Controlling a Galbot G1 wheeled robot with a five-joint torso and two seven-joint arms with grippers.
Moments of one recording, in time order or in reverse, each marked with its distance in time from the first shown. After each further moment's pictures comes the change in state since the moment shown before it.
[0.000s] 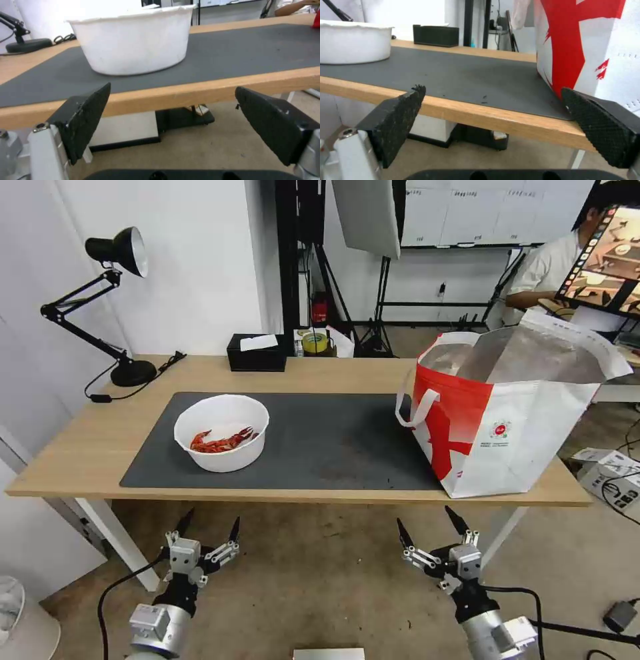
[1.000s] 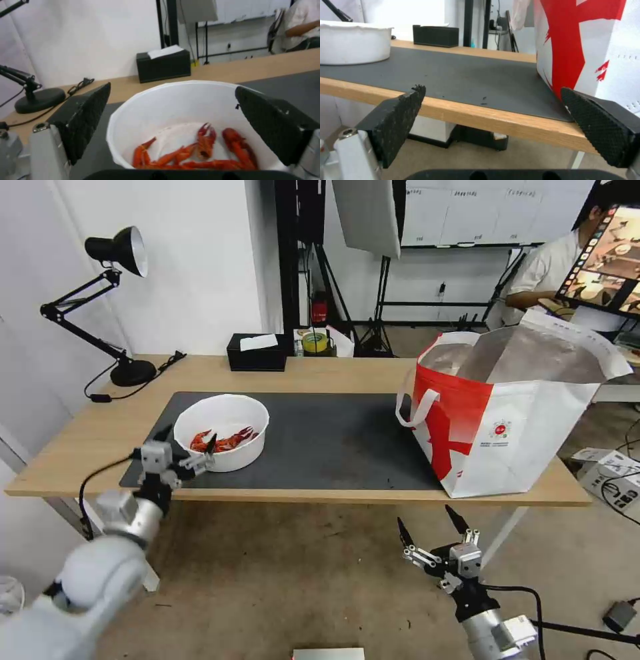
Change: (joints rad) left arm -0.520 0.442 0.091 0.100 -0.461 0.235 -0.124; right arm 0.002 -0.002 0.001 0.003 0.003 -0.003 0.001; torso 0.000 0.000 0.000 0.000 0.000
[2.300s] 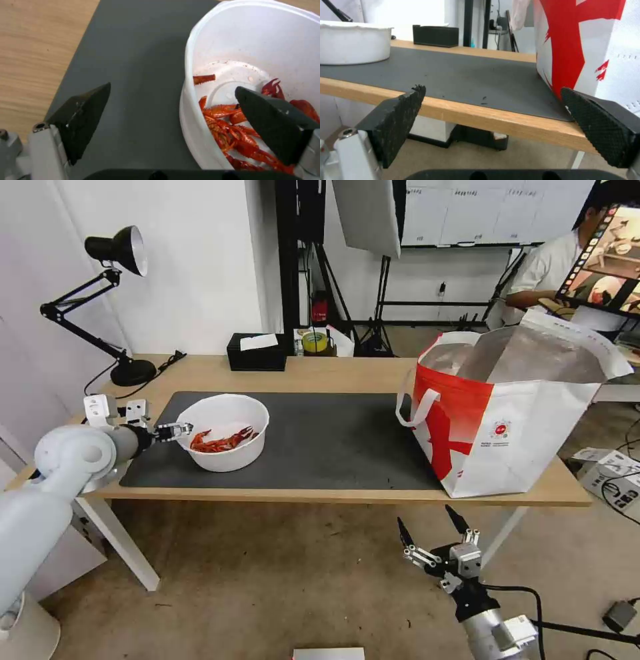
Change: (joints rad) left arm -0.470 0.048 0.107 0.241 -0.752 0.687 -0.300; right arm 0.000 0.000 0.000 0.000 0.001 0.000 0.000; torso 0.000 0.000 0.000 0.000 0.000
